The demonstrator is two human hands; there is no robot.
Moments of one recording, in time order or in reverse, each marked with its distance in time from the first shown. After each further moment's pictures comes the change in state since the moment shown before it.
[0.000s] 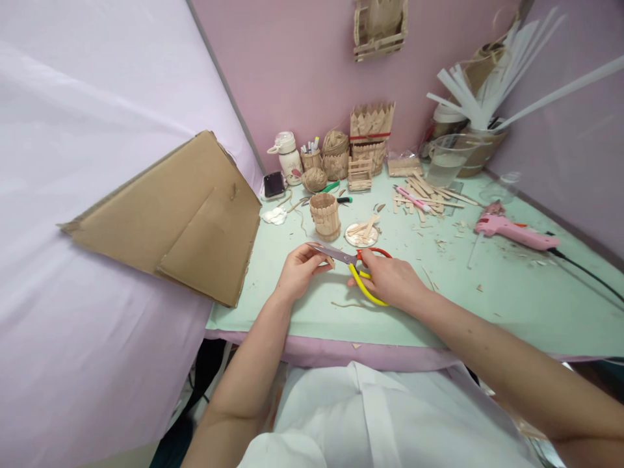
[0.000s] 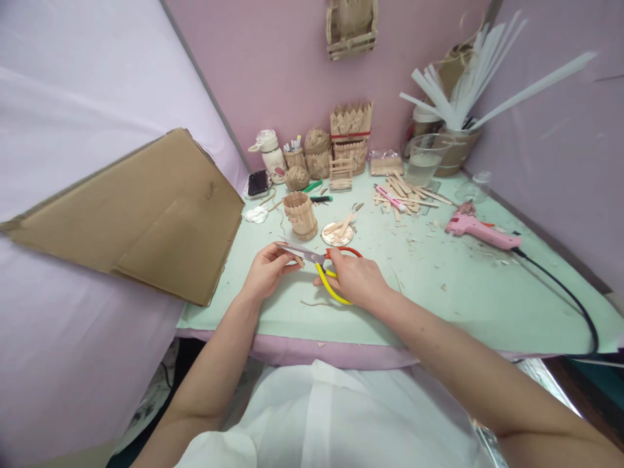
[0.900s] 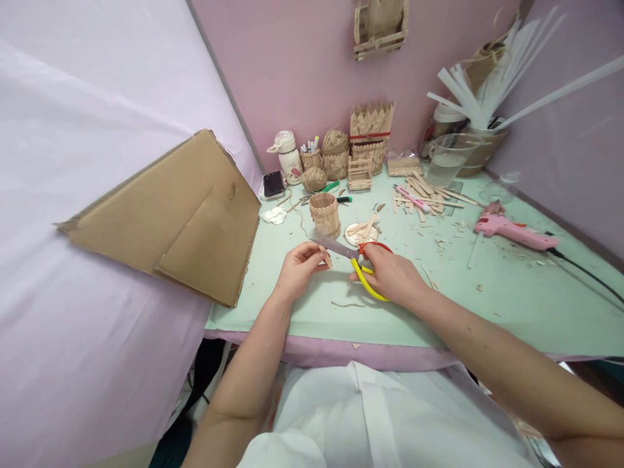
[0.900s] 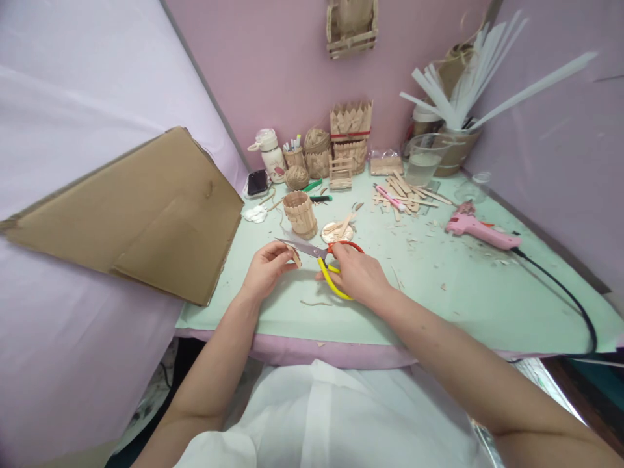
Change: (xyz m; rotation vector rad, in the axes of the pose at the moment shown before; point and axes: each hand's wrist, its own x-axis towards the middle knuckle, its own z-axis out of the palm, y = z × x) left_hand -0.001 0.002 0.000 0.028 -0.003 0.019; right_hand 0.003 0.005 -0.001 0.107 0.106 0.020
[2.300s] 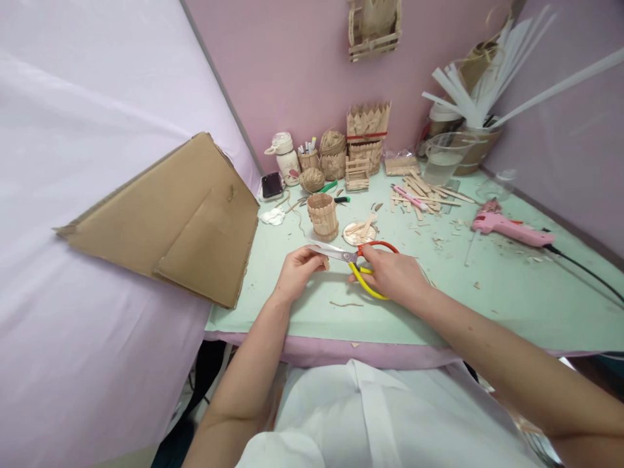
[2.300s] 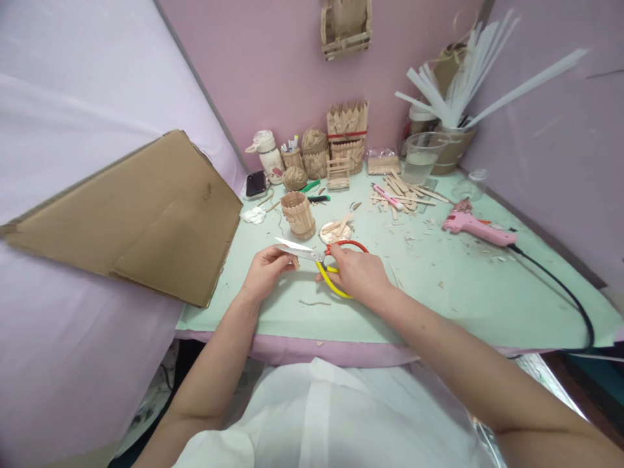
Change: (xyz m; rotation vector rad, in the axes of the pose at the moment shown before) left_hand 0.001 -0.005 -0.002 0.144 0.010 0.022; right_hand -0.004 -0.001 -0.002 -0.199 0.018 0.000
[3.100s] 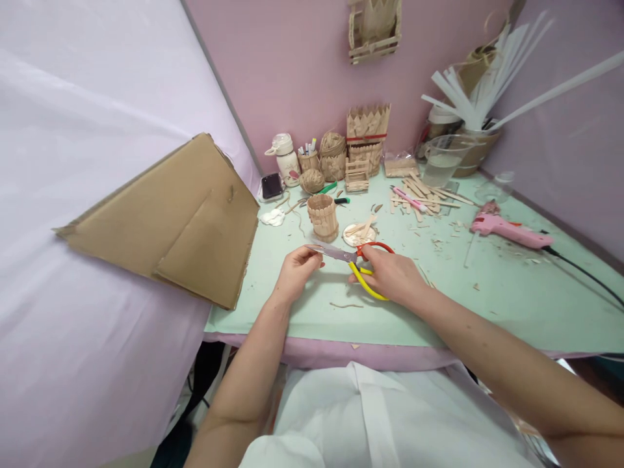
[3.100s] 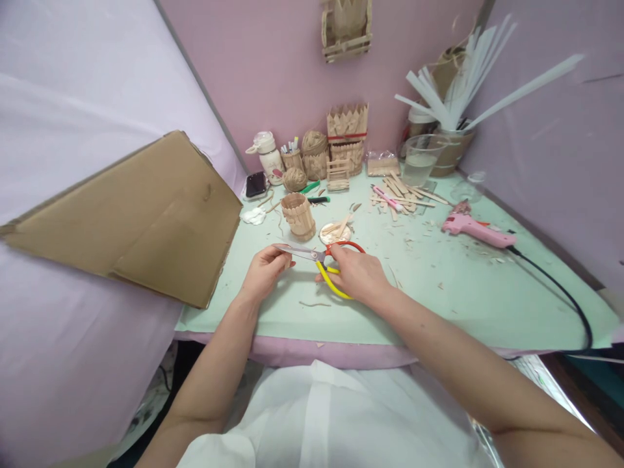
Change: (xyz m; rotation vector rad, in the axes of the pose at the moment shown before) left_hand 0.002 -0.004 -0.002 -0.001 0.034 0.019; right_hand 0.003 0.004 0.003 0.128 0.023 -0.019
